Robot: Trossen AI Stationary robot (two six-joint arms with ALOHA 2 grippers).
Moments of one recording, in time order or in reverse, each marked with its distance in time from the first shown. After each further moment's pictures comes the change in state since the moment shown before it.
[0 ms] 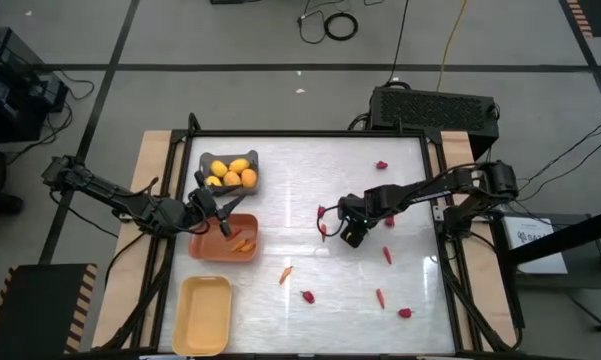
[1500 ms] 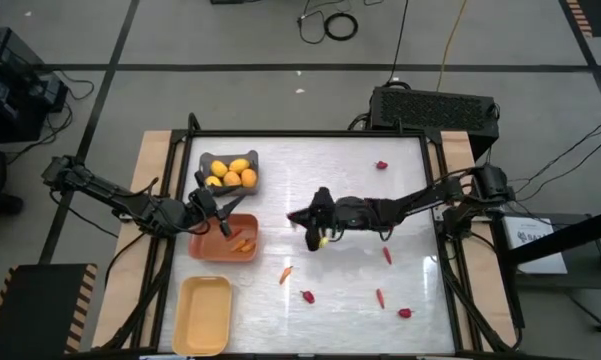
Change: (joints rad) left arm 0.000 0.000 0.000 -0.007 0.000 0.001; right arm 0.114 0.075 0.000 1.198 0.147 -0.163
